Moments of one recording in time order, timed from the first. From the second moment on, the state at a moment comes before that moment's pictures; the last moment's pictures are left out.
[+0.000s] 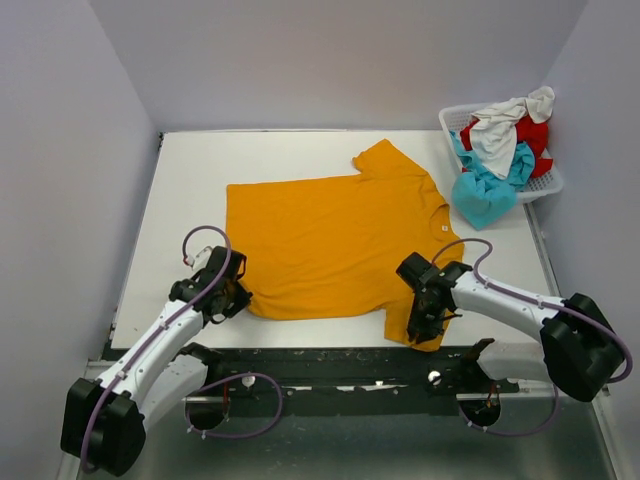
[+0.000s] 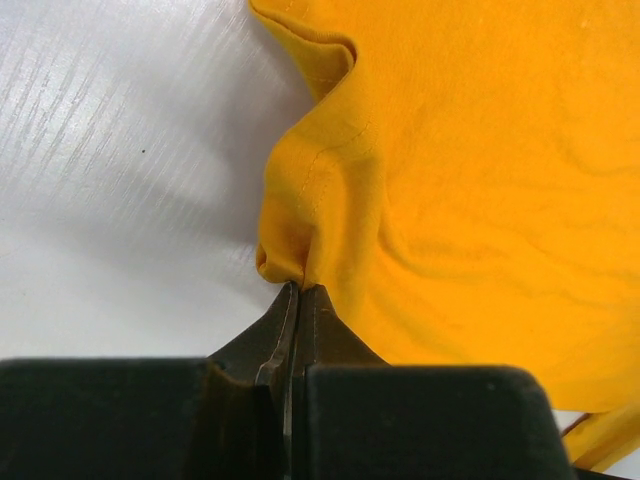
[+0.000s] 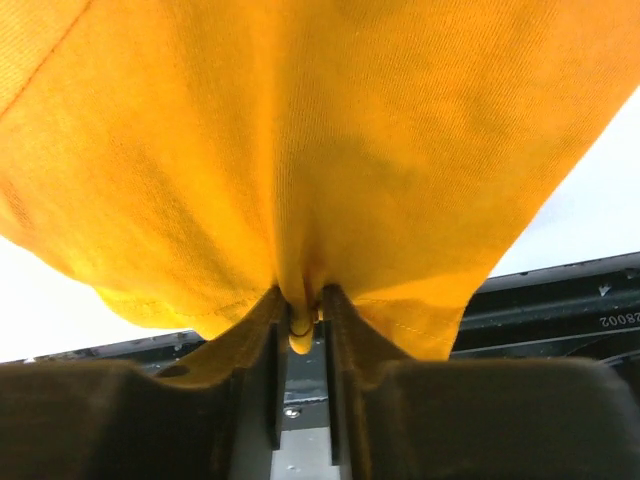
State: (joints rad) left arm -0.37 0.87 0.49 -0.71 -0.14 -1.04; right arm 0.68 1.26 0.59 -0.88 0.02 1.01
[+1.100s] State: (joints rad) left arm -0.35 0.74 0.51 -0.83 -0.09 -1.08; right arm 0.66 1.18 0.95 -0.86 0.43 0.87
